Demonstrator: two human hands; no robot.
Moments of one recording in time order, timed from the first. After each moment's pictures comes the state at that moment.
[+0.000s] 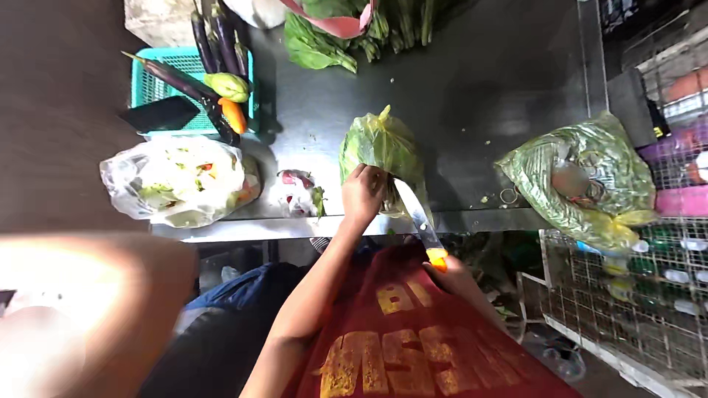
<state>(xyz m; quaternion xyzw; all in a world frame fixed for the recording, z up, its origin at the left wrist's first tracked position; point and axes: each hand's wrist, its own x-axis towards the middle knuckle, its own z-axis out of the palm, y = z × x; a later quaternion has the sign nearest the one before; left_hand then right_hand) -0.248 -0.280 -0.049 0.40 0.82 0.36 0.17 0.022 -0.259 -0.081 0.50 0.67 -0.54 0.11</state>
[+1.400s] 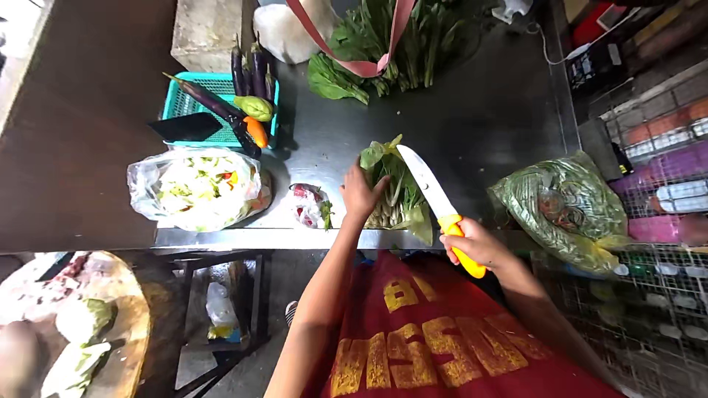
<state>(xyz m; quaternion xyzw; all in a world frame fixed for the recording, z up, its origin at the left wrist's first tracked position) -0.284 -0.280 -0.039 0.28 0.86 0.38 0.22 -0.035 -0.178 -0.005 0.37 0.62 -0.69 0.06</state>
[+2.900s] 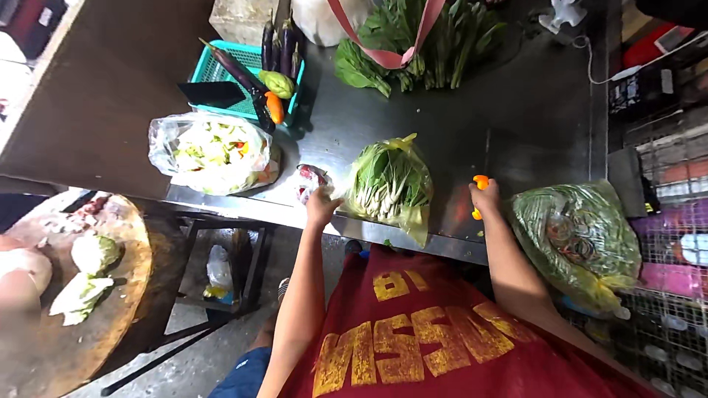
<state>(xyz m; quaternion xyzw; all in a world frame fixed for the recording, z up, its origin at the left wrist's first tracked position) -0.284 -0.361 -0.053 0.09 0.87 0.38 0.30 -0.081 -0.046 -0.096 0.58 0.71 -0.40 -0.01</state>
